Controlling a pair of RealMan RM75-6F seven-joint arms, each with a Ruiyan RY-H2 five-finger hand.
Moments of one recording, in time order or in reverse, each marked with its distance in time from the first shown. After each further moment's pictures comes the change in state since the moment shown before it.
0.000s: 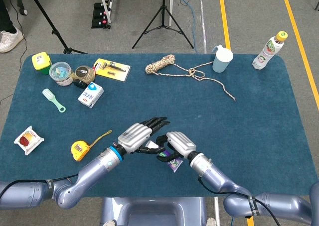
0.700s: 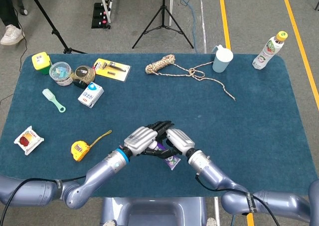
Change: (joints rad) left arm -0.058 -0.062 0.033 0.030 -0.085 0.025 0.016; right arm 0.019 0.000 0.036 -0.005 0.075 -0.013 0.011
